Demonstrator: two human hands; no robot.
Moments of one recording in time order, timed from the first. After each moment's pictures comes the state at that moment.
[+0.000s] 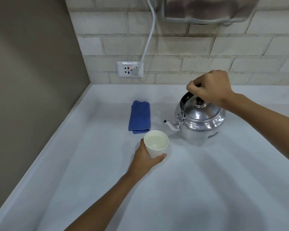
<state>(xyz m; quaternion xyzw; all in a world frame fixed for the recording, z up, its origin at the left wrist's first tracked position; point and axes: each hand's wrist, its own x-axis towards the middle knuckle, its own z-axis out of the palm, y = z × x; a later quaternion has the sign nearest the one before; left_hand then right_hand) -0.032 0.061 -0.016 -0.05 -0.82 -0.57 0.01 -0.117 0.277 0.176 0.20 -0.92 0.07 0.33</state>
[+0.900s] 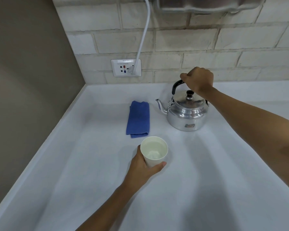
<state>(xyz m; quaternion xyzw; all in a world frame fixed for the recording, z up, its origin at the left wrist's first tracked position) -0.035 0.061 -0.021 -0.03 -0.83 -0.56 0.00 -0.241 0.279 0.131 -0.01 -0.95 0.19 0.23</state>
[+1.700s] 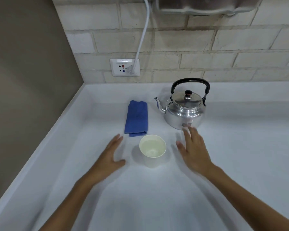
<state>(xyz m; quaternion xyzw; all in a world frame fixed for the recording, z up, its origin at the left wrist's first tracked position) -0.049 -0.036 -0.006 -0.09 -0.90 -0.42 -0.06 -0.063 0.262 -0.009 0.04 -0.97 0.21 0.09</state>
